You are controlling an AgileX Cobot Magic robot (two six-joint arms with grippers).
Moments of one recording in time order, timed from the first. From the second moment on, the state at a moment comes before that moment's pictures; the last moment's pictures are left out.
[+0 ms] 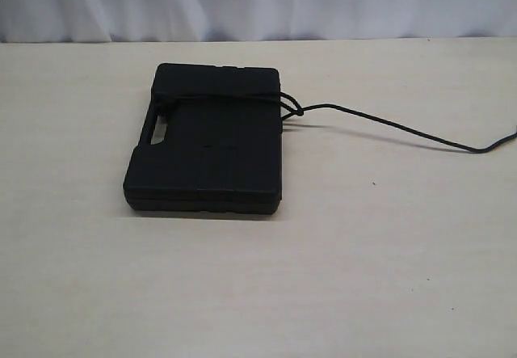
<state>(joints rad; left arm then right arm) -0.20 0.44 -0.30 0.07 -0.11 -0.05 0.23 0.47 -0.41 -0.09 0.11 0.04</state>
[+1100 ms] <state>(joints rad) -0.20 0.02 0.00 0.02 0.26 -0.05 0.23 0.01 0.00 0.02 0.11 0.04</state>
